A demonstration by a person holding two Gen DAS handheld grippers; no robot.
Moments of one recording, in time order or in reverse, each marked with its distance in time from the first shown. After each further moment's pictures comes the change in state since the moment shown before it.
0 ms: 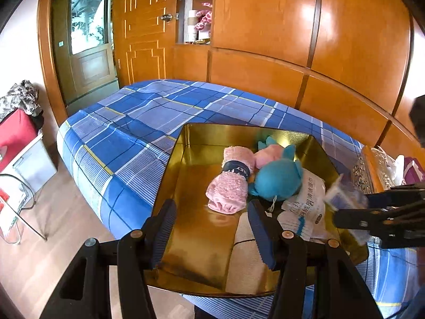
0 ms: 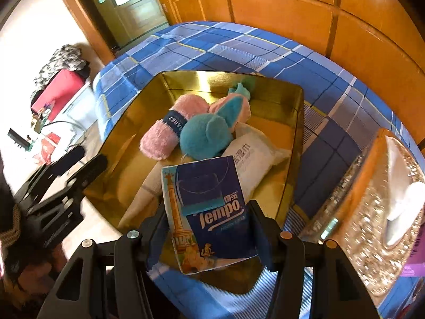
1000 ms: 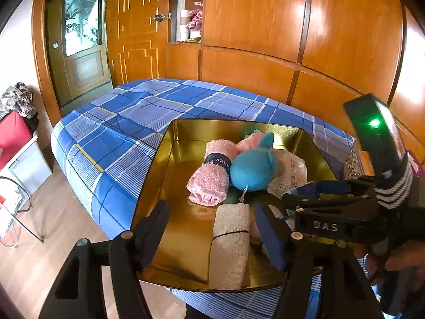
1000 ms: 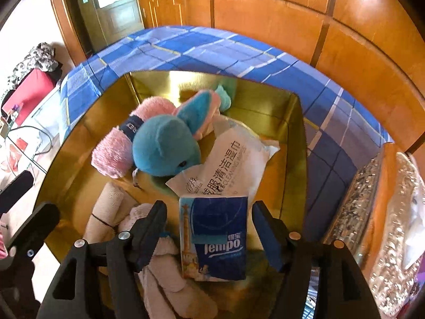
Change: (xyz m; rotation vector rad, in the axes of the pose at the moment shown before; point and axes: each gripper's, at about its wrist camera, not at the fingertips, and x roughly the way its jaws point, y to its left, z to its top) left arm -0.001 -0.015 -0.010 0.017 0.000 -0.026; right arm 0.046 0.003 0.008 -0.006 -0.086 -0.190
